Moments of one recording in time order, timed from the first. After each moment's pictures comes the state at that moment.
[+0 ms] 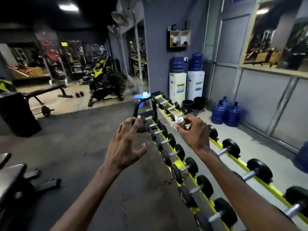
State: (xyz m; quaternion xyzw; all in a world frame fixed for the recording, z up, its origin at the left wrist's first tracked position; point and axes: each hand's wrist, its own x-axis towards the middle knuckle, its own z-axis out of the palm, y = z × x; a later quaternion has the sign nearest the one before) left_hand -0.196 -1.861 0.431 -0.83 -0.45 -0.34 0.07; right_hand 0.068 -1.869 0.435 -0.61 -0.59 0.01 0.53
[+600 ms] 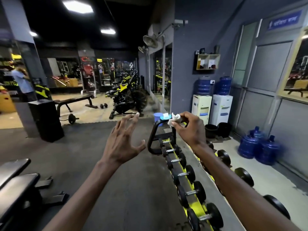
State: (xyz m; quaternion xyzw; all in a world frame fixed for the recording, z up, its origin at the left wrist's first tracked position) left_hand -0.234 -1.681 0.514 -0.77 -0.52 -0.35 0.14; right_hand 0.026 -1.642 0.530 -0.52 -0.65 0.01 0.55
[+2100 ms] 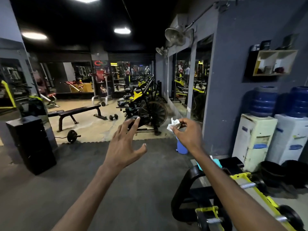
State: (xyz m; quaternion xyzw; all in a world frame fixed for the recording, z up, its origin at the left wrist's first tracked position) left_hand -0.439 -0.699 0.507 -0.73 -0.56 -0.35 0.14; right_hand -0.196 -0.611 0.512 -0.52 -0.65 0.09 0.54
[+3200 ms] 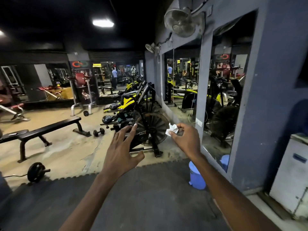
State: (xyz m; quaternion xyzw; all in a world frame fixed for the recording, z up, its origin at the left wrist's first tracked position) left_hand -0.665 0.108 0.510 -0.75 -0.56 -0.34 0.10; right_hand -0.415 0.165 0.522 -0.57 -0.63 0.09 0.52
